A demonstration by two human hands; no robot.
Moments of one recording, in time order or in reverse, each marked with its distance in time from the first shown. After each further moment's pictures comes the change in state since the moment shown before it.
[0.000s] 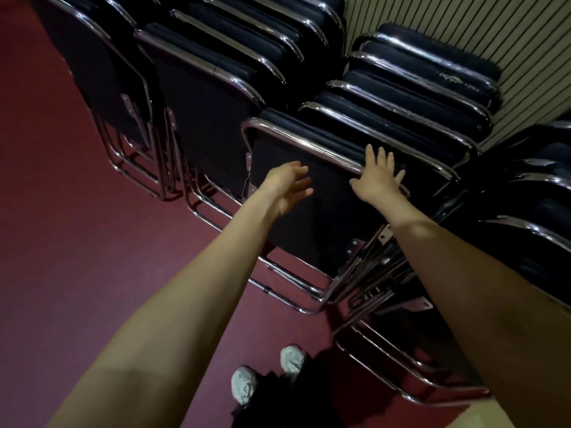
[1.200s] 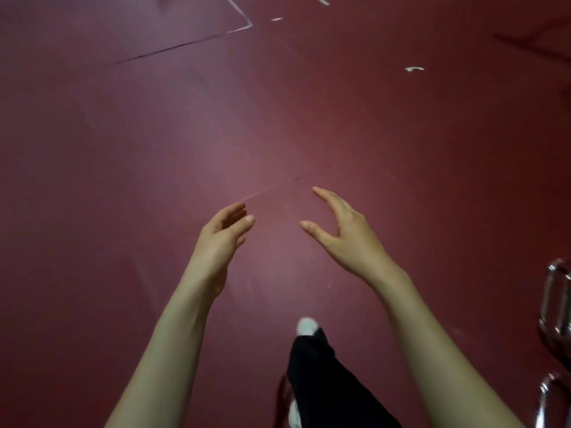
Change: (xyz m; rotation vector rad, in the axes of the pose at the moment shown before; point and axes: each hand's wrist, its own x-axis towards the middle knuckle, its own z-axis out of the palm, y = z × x) left_hand -0.714 -0.209 -0.683 -0.649 1.536 0.485; right_hand -0.798 -0.600 0.300 0.056 -0.851 -1.849
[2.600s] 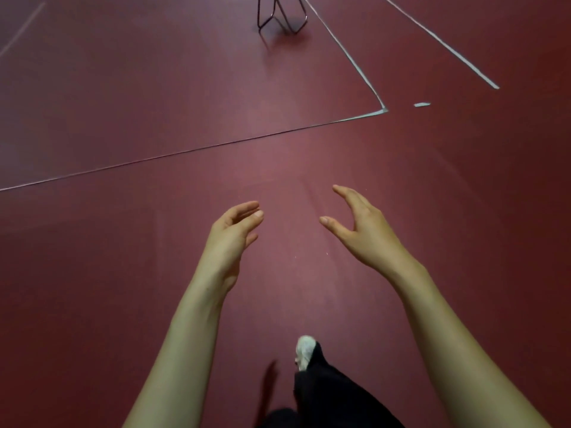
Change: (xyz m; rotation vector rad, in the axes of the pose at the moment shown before) left_hand 1.277 0.543 -0.444 -0.171 0.210 0.031; right_hand 1.435 -0.288 0.319 -0.045 -0.135 -0.146
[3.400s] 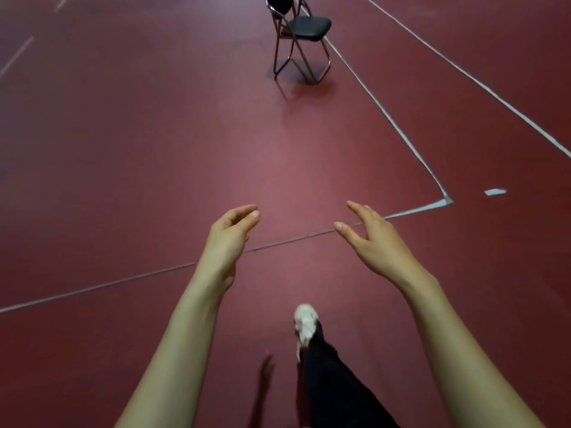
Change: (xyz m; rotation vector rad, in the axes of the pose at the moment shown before) left_hand 0.805 0.334 -0.031 0.101 0.030 0.060; right_hand 0.856 -0.034 0.063 -0.032 -0.021 0.116
